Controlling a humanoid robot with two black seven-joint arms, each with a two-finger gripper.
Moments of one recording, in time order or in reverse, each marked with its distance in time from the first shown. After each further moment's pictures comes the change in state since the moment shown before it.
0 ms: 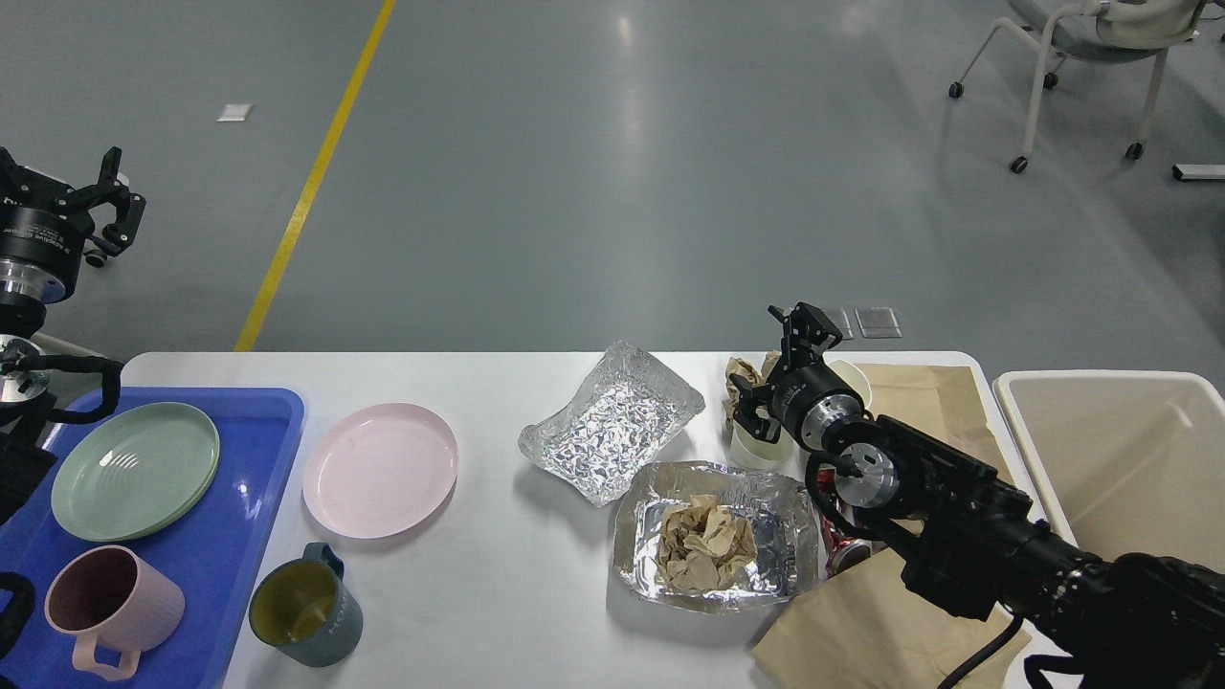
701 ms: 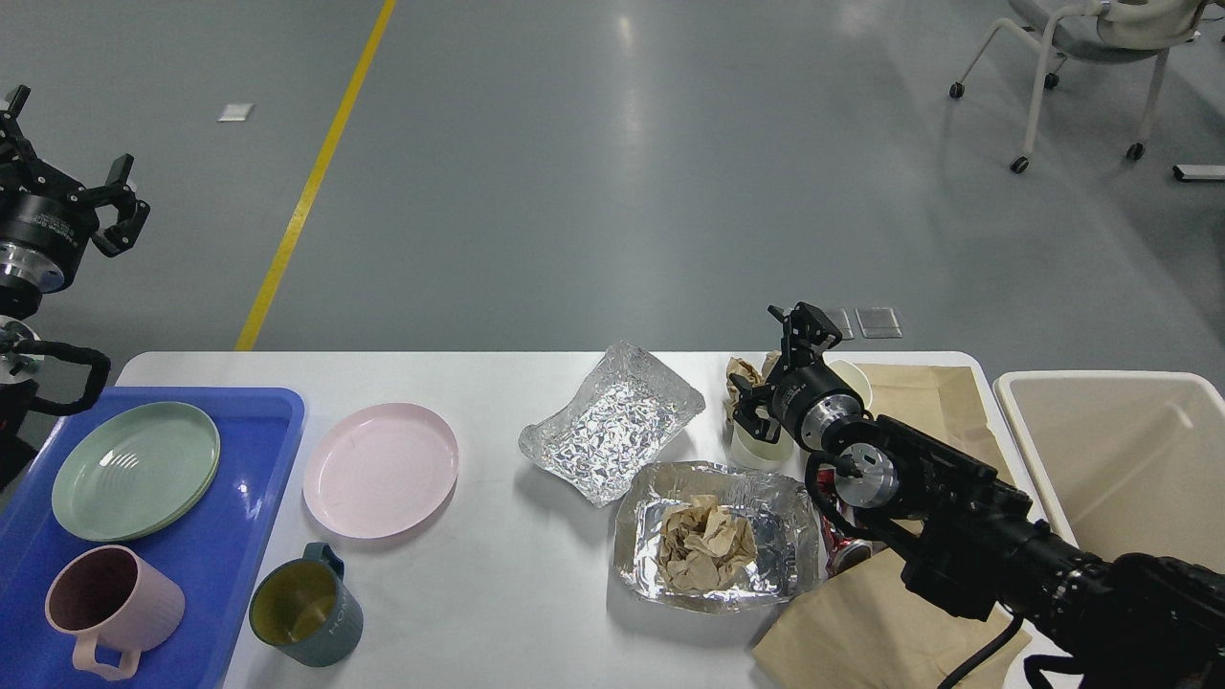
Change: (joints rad) left arm -0.107 0.104 0.395 0.000 0.015 0.081 0.032; right arm 0.000 0.000 0.000 0.000 0.000 0.000 0.000
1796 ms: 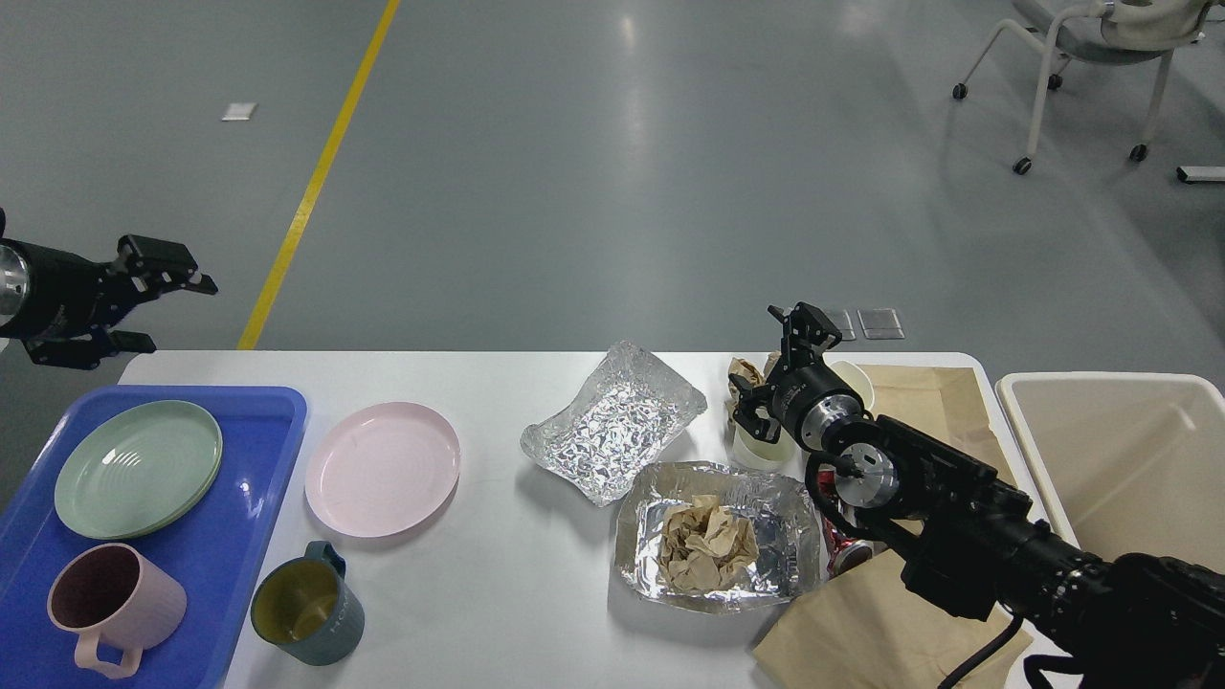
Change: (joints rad) left arm -0.477 0.047 1.682 -0.147 0.008 -0.413 0.012; right arm 0.000 0.000 0.000 0.000 0.000 0.000 0.000
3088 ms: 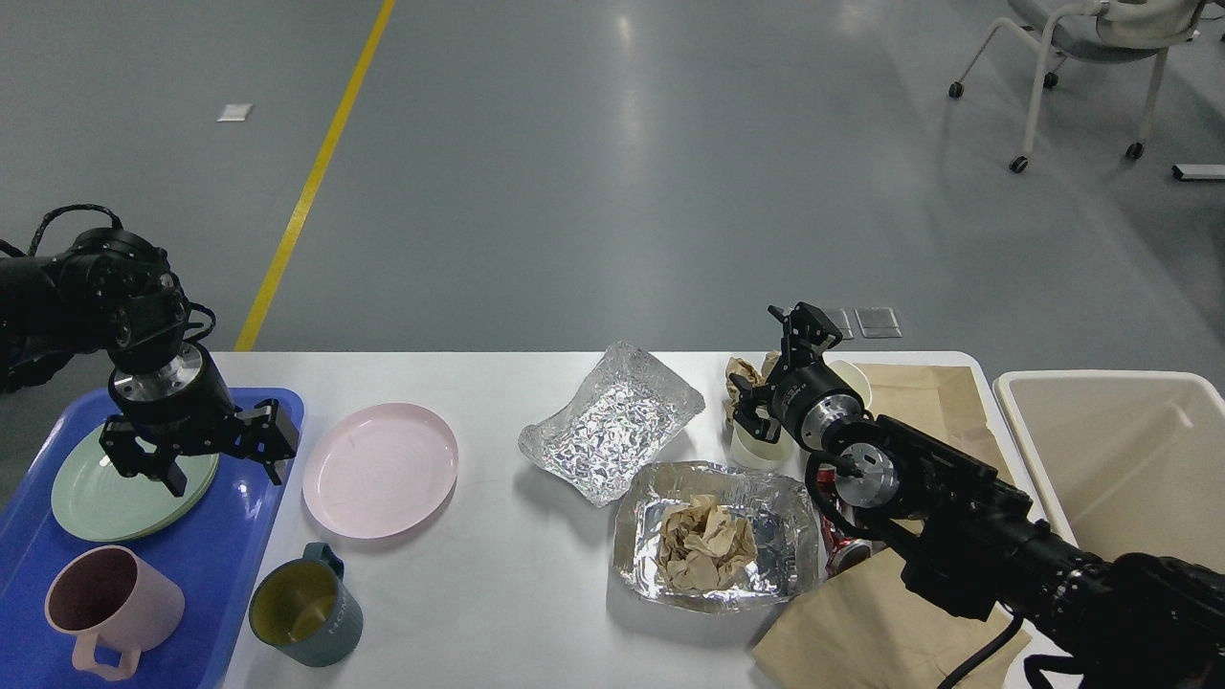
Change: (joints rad) left arm -0.083 -0.305 0.207 -0.247 0.177 -0.115 0.272; right arm 0.000 0.000 0.000 0.000 0.000 0.000 0.000
